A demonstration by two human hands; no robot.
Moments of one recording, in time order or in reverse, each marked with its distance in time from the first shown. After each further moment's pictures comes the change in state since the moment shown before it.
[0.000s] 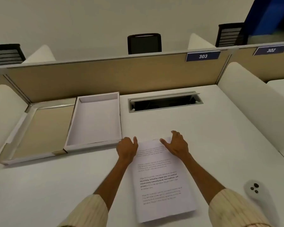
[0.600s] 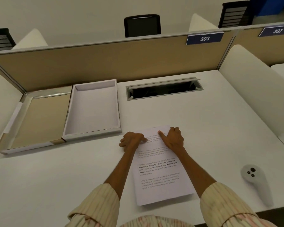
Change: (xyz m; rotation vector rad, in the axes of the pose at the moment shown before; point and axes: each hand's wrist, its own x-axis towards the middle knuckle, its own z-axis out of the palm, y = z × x) left_hand -0.008 0.036 -0.004 -0.301 -0.513 -0.608; right_hand -0.015 0.001 0.030 0.025 0.009 0.137
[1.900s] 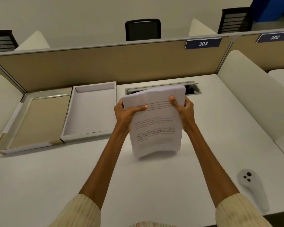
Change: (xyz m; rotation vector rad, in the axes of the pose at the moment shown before) left_hand -0.045 0.040 -0.080 -0.901 -0.099 0.832; right_hand 0.017 -0.047 -0.125 1.041 0.118 -0.365
